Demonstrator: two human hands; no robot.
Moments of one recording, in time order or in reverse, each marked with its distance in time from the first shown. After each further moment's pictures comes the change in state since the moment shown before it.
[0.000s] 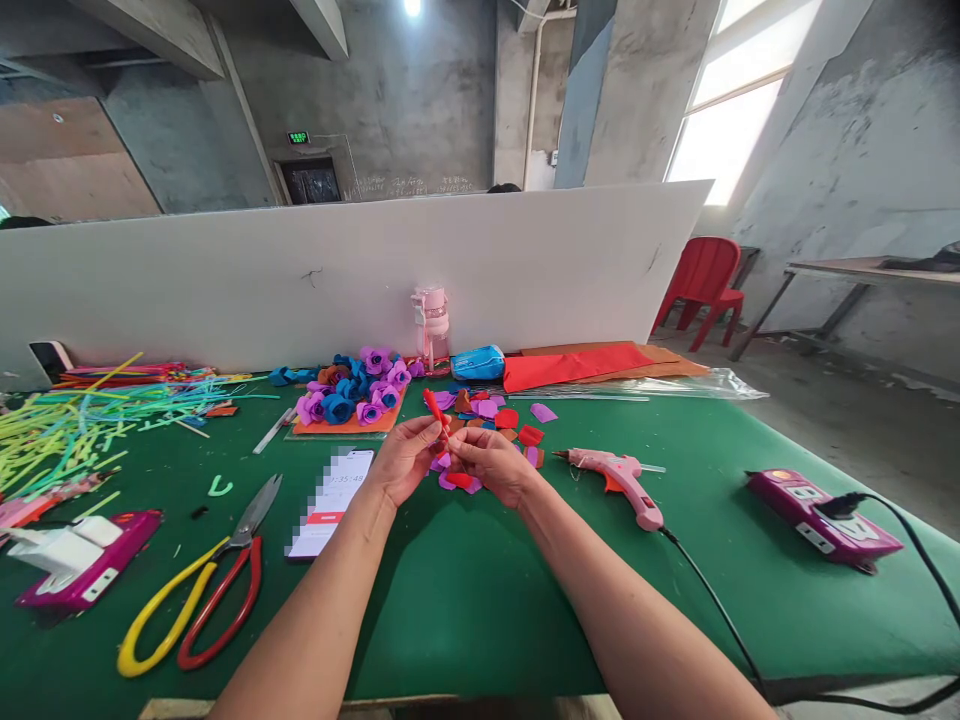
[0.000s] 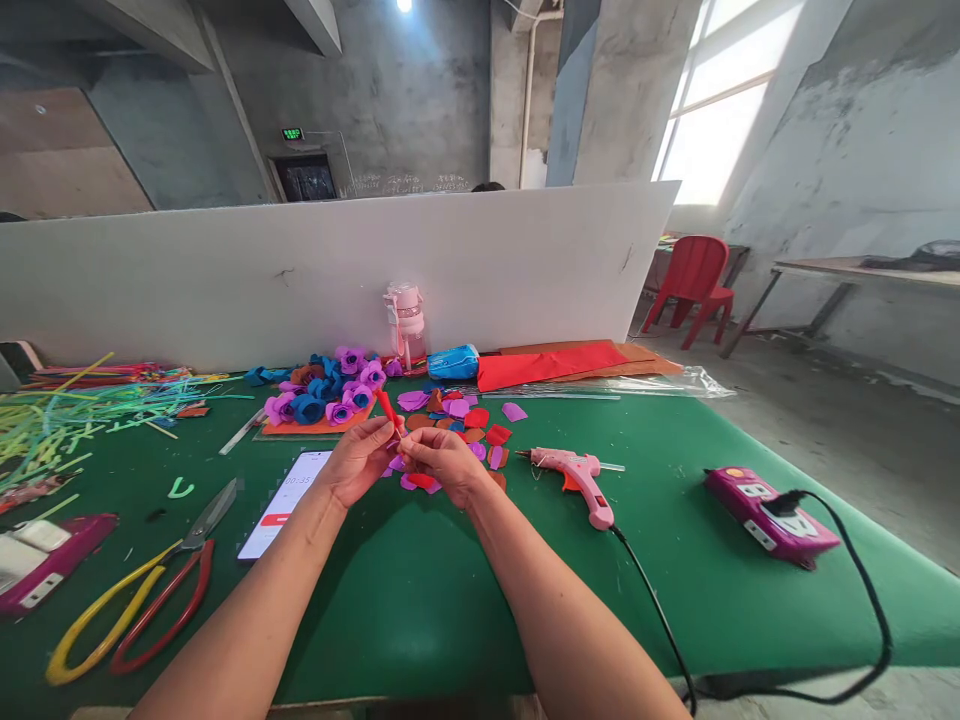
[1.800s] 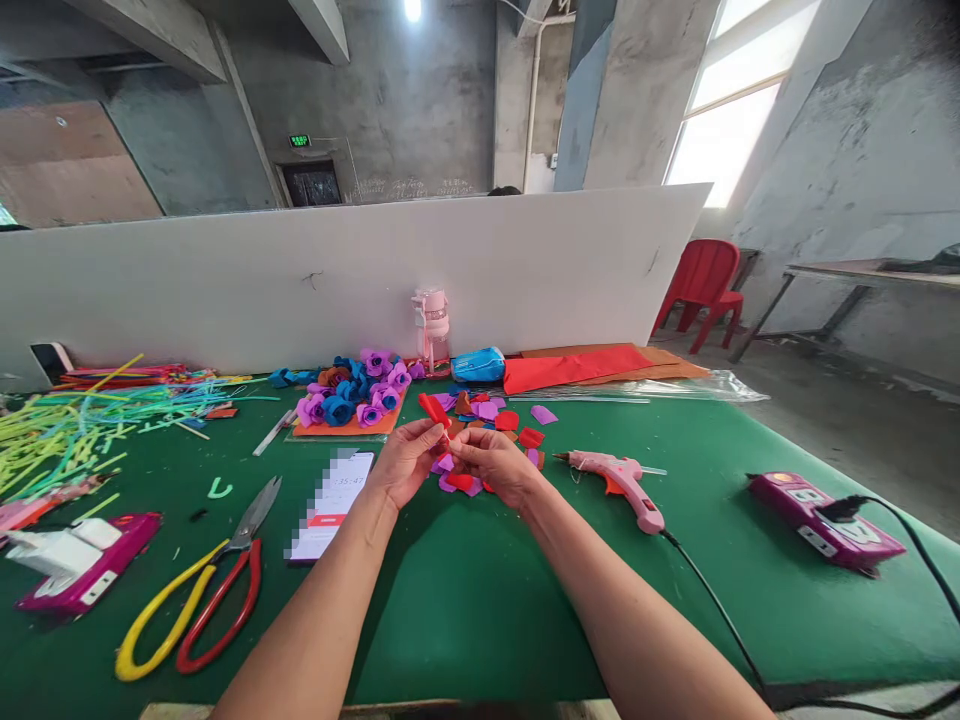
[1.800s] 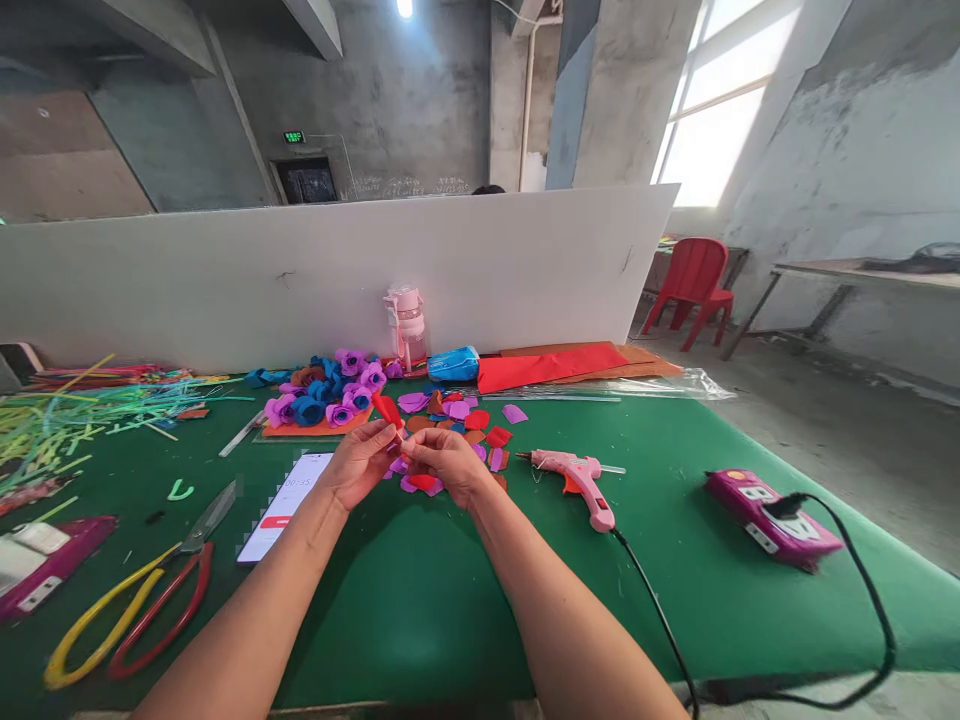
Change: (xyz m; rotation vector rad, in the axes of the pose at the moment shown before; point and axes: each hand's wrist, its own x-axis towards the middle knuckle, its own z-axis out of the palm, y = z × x) left_hand 0.001 -0.002 0.002 0.017 0.009 0.026; right_hand -0.001 -0.006 0.001 -0.041 0.031 0.012
